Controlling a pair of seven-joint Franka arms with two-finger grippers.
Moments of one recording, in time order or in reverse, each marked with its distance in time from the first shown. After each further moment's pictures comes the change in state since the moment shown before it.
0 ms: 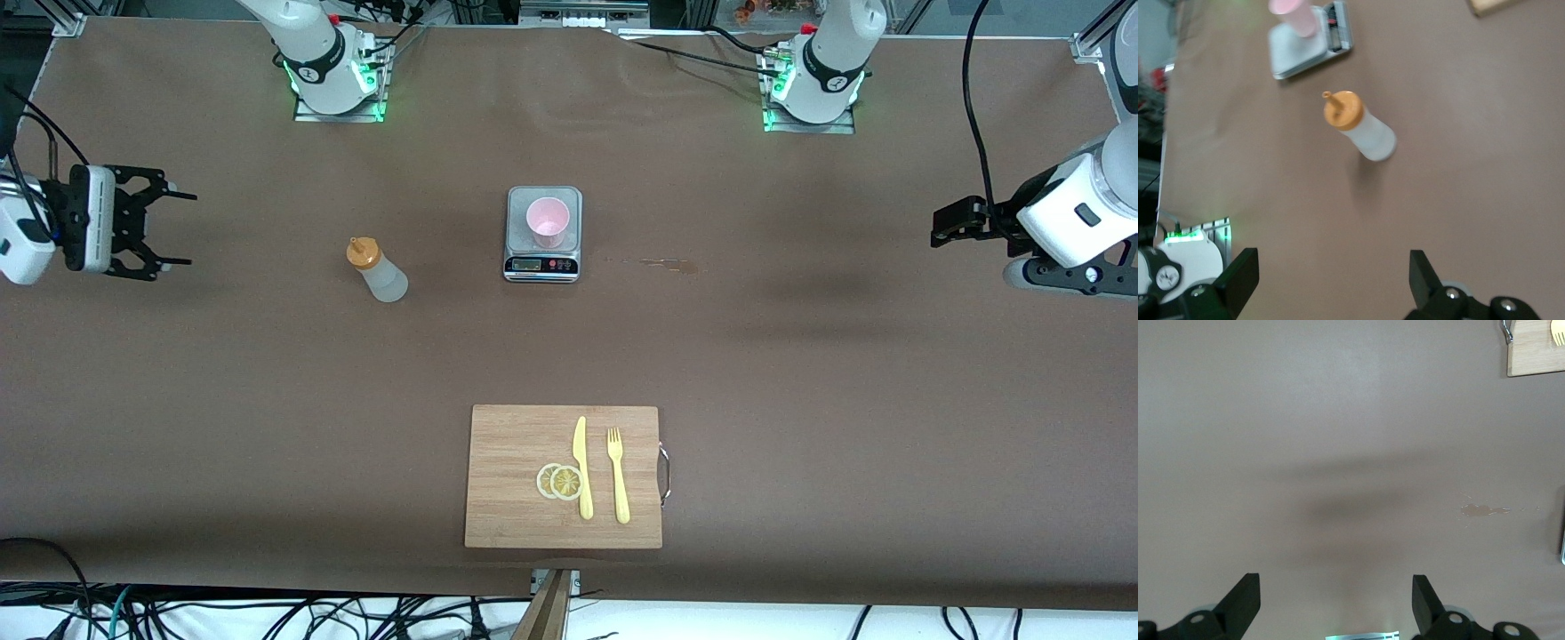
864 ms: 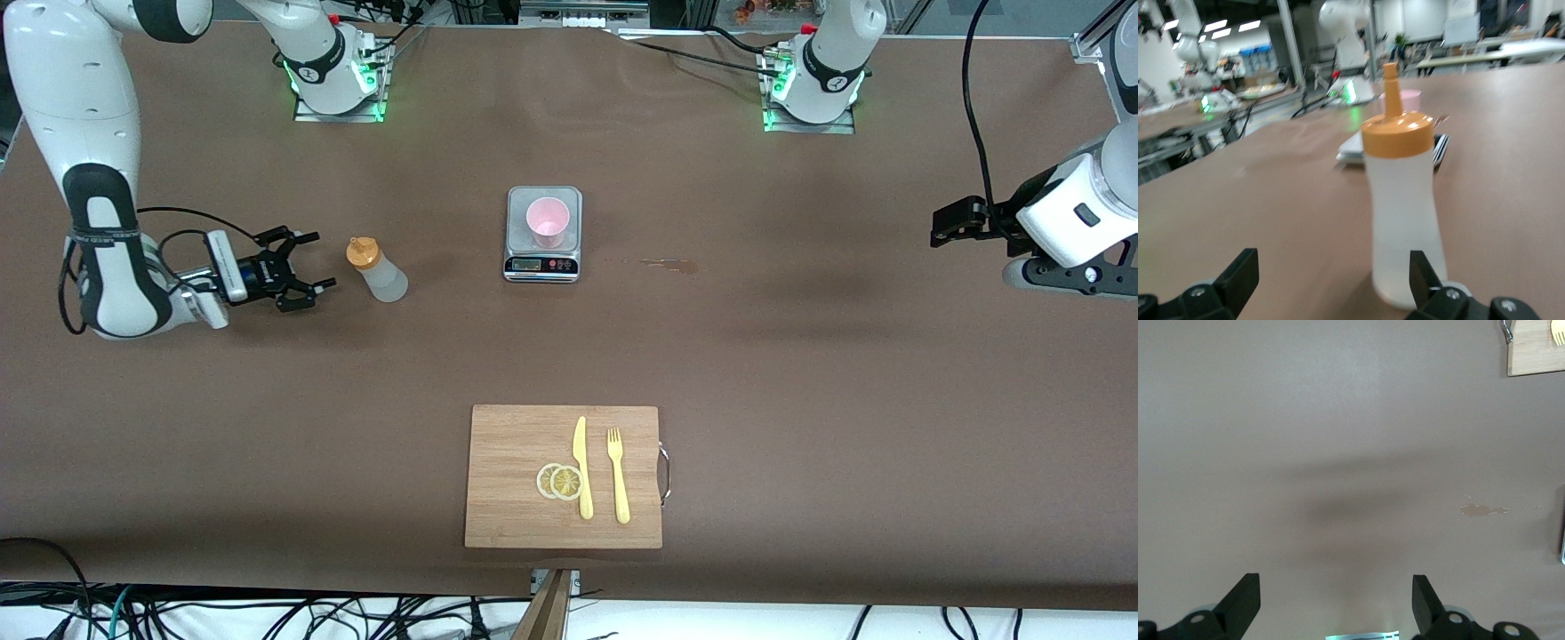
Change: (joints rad) left arm 0.000 -0.001 0.000 -0.001 0.000 0.000 0.000; right arm -0.004 0.606 -0.087 0.010 0.500 -0.226 -1.104
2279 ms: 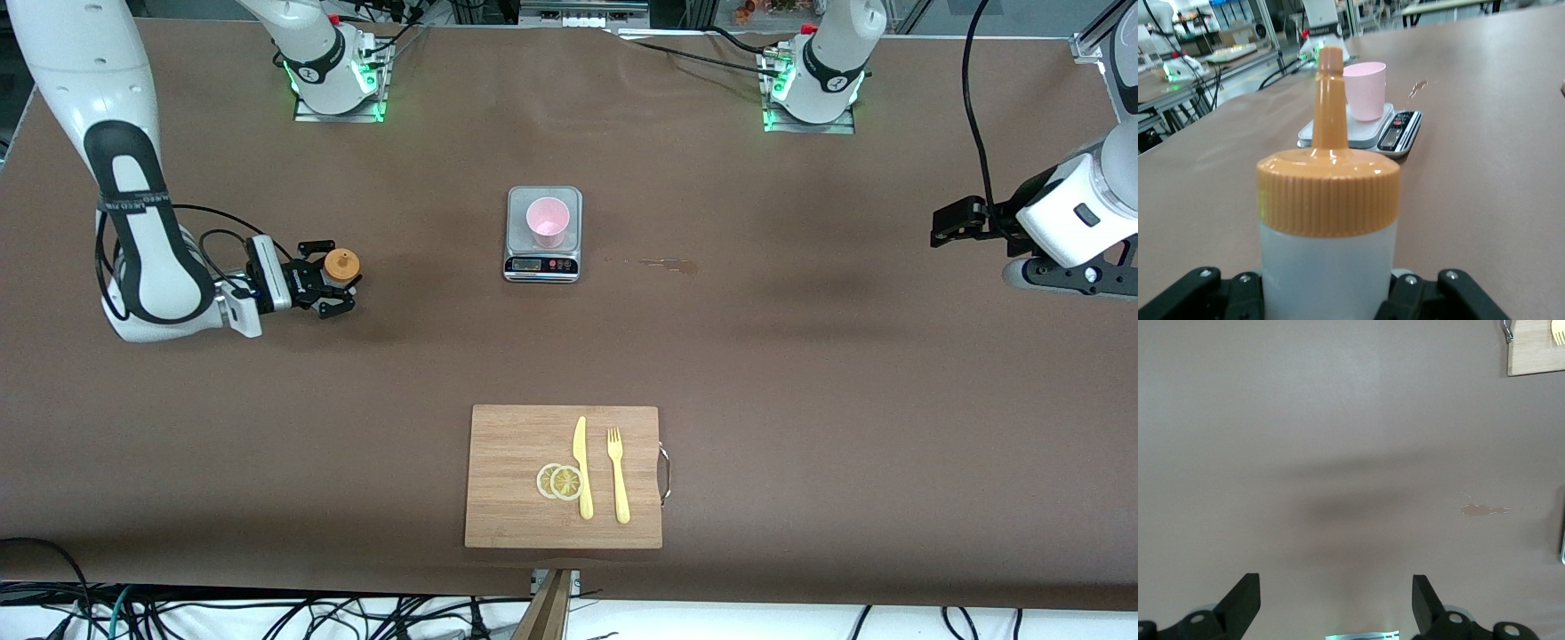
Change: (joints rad) left arm 0.000 0.000 0.000 -0.001 0.000 0.000 0.000; right arm 0.009 -0.088 0.200 -0.106 0.067 0.272 0.165
